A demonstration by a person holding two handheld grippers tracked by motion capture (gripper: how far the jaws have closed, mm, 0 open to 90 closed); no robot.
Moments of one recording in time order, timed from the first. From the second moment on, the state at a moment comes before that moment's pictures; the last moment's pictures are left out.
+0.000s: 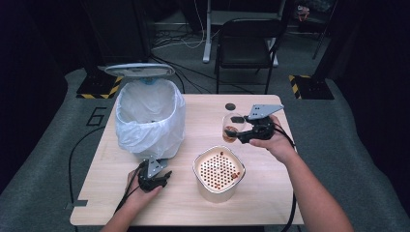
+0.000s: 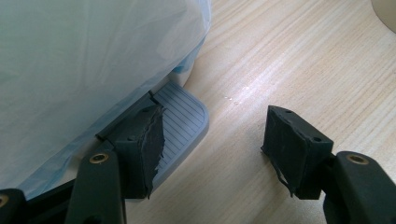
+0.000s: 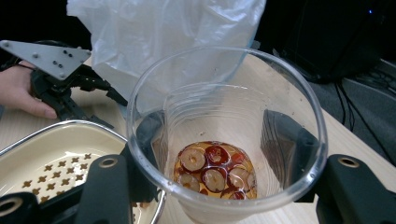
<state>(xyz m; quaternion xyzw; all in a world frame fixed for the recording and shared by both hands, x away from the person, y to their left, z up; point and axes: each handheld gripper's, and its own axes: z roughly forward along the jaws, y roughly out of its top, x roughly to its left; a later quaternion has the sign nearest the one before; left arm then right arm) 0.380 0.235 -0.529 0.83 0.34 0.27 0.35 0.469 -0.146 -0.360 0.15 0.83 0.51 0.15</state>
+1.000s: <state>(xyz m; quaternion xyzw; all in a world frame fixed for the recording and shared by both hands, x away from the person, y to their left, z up) 0.380 0.235 -0.529 0.83 0.34 0.27 0.35 0.431 -0.123 -0.340 -0.02 0.88 0.39 0.26</state>
